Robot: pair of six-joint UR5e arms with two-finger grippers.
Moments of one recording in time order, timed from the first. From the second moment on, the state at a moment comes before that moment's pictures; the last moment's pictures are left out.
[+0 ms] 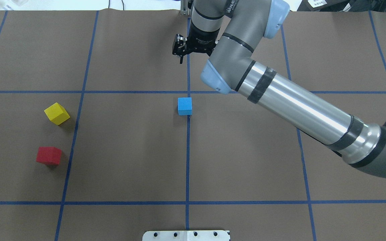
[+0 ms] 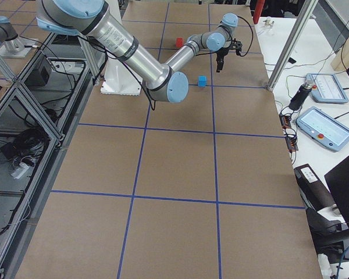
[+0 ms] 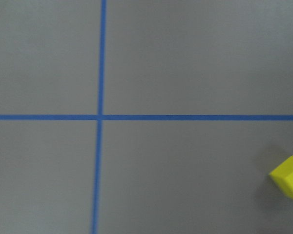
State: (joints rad) left arm -1.26 -1.56 -2.02 -1.56 -2.29 -0.63; right arm 0.83 -0.59 1.28 -1.53 2.19 1.01
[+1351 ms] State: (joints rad) left arm -0.64 -1.50 -1.98 -2.00 -1.87 -1.22; right arm 0.96 -0.92 1.49 -1.54 2.18 0.79
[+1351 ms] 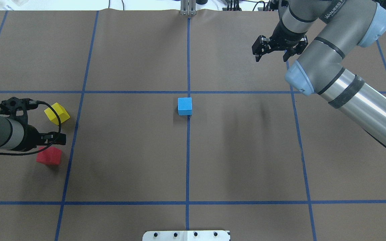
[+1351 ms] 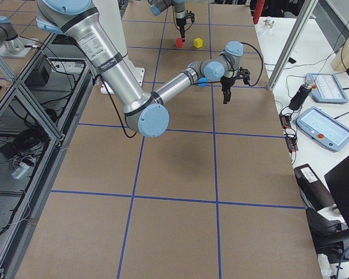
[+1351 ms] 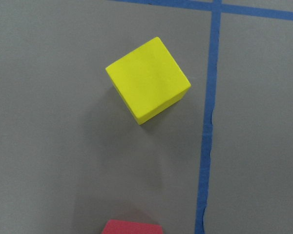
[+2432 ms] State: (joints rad) left arm -0.61 -1.46 -1.98 -2.00 -1.86 -1.11; right arm 0.96 -0.93 1.49 -1.53 2.18 0.79
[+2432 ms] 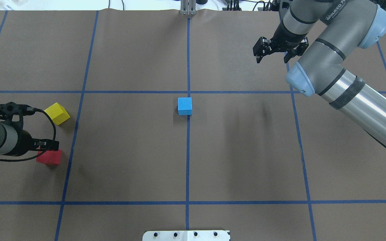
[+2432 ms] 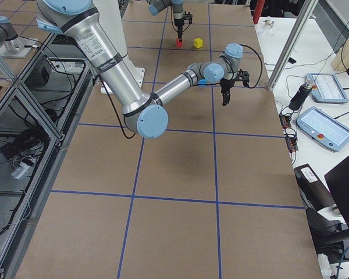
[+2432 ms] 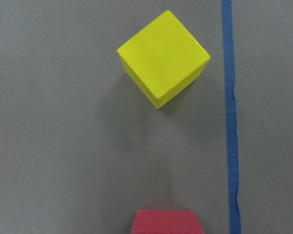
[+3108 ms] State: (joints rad) left arm -0.59 -1.46 -1.96 -2.00 -1.86 -1.11; right arm 0.96 -0.94 1.49 -1.53 2.18 0.79
